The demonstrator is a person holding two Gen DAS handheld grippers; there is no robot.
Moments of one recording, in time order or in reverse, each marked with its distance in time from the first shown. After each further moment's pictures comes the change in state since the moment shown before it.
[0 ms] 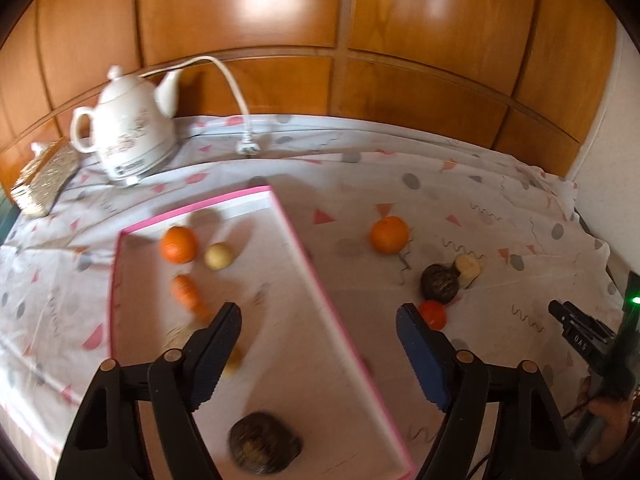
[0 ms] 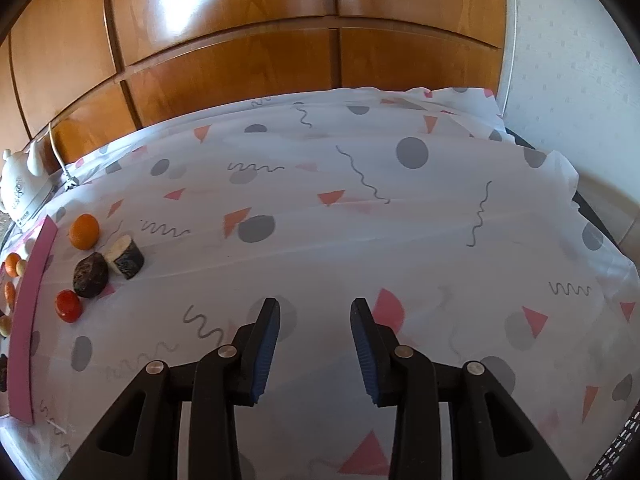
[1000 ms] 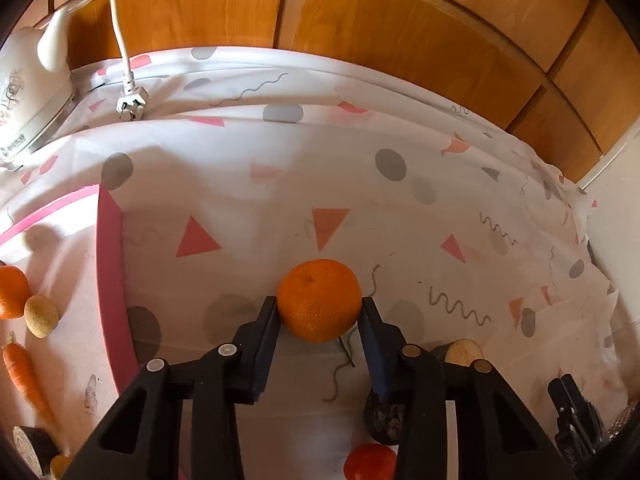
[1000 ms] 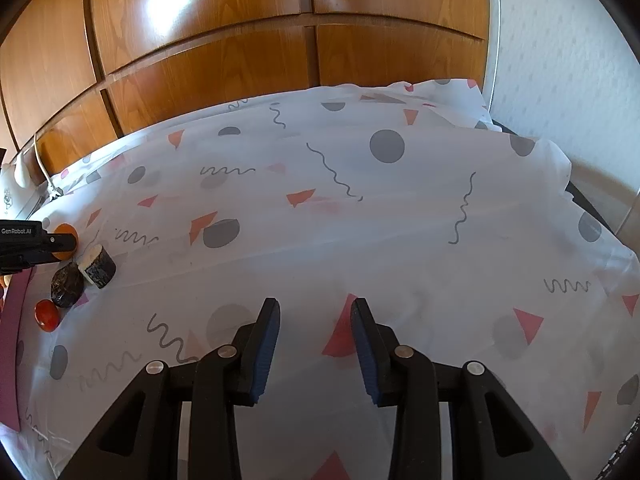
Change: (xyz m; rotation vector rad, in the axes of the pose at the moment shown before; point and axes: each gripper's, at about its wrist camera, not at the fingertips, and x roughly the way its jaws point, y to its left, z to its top) left arm 0.146 -0.055 0.058 -0.088 0.199 -0.118; right arm 0.011 -0.019 0.001 0.035 -0.009 -0.014
